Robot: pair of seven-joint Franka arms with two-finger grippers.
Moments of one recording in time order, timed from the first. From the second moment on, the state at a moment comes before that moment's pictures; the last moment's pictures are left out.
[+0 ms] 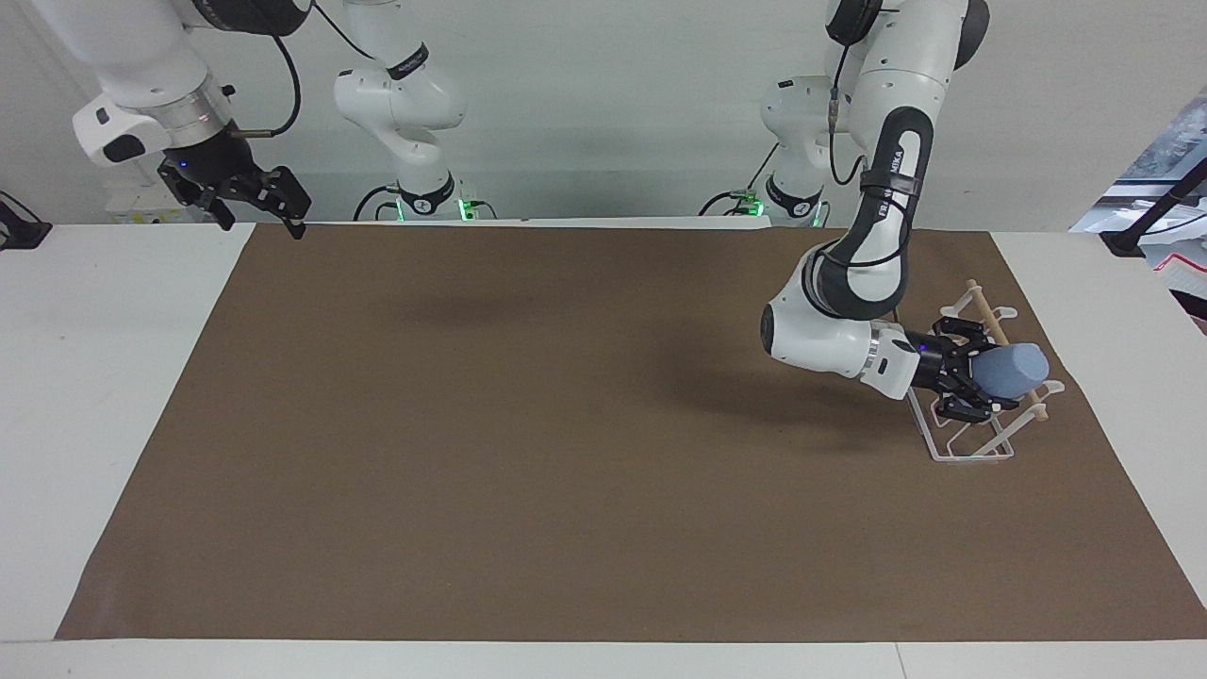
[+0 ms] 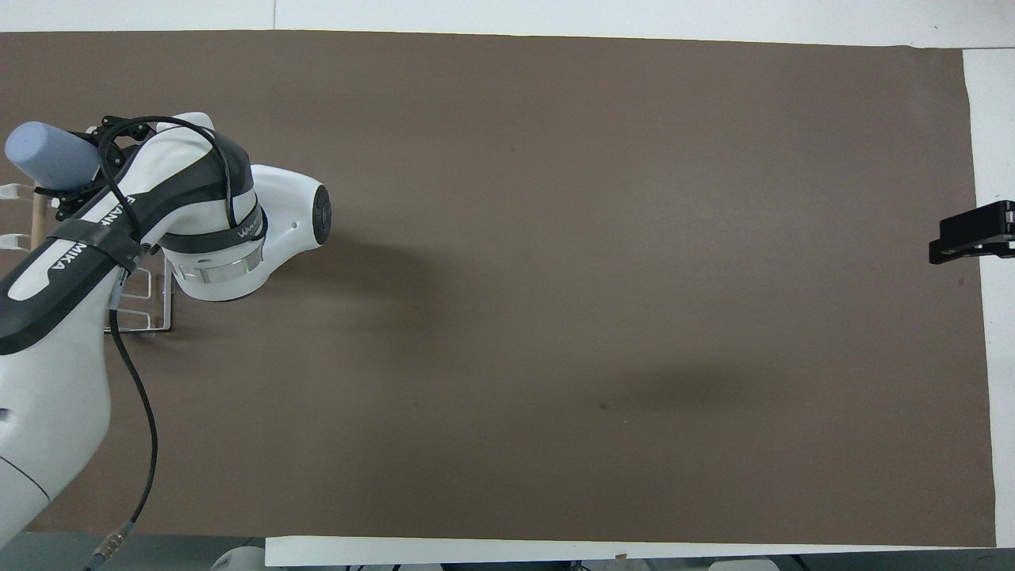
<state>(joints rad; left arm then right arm) -0.04 0.39 -0.39 -1.92 1.57 1.46 -2.12 -0.12 -0.07 0.02 -1.62 -0.02 1.45 0.04</state>
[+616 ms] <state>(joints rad) -0.01 0.39 -0.38 -1.95 1.58 1.47 -2.14 0.03 -0.04 -0.12 -1.62 -0.02 1.43 0.03</state>
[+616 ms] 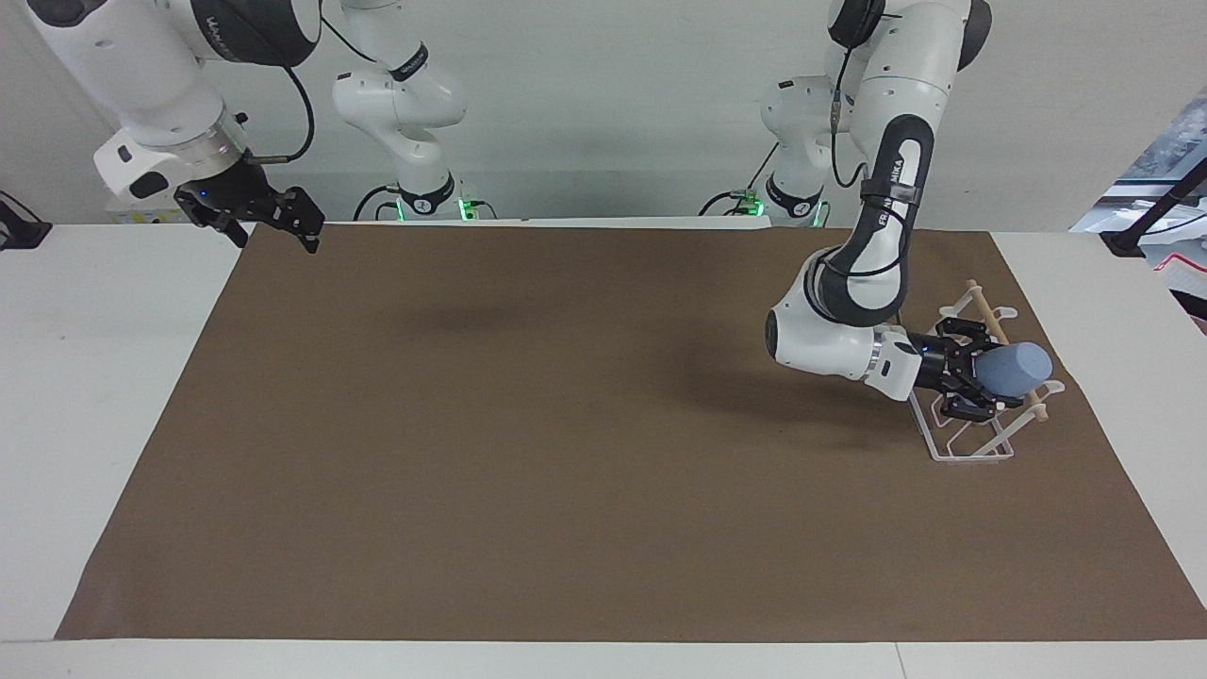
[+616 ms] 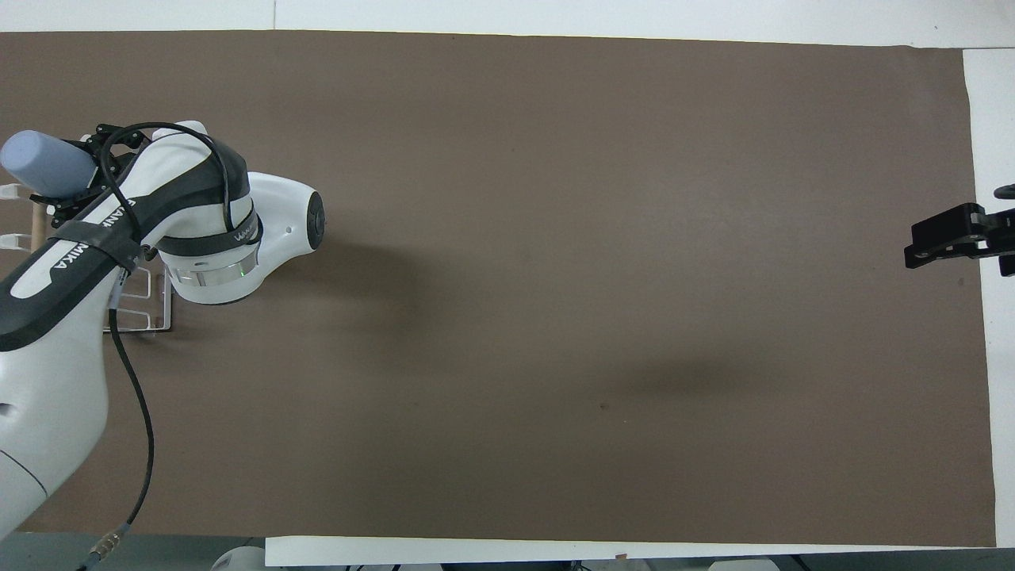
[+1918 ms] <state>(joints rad) 0.06 0.10 -0.25 -1.78 0.45 1.72 -0.80 0.01 -0.07 -0.12 -1.62 -0.02 1.41 0.03</state>
